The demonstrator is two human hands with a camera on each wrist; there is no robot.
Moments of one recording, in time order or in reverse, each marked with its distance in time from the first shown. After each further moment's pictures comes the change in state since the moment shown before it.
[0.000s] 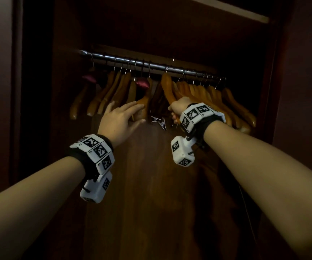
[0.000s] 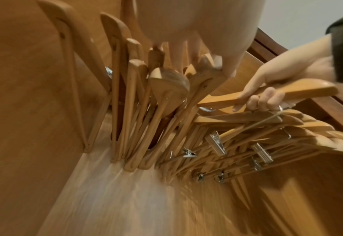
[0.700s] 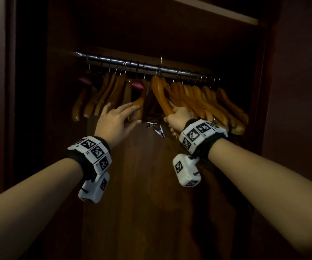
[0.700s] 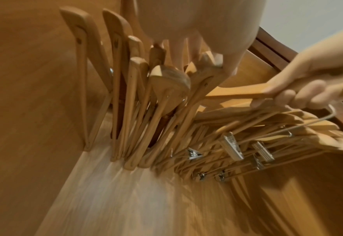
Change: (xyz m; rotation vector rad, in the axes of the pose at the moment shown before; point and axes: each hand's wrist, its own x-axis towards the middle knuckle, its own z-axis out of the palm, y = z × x) left_hand 0.000 0.004 0.002 -0.003 0.033 0.007; right_hand -0.046 0.026 -0.004 -0.018 -0.032 -0.136
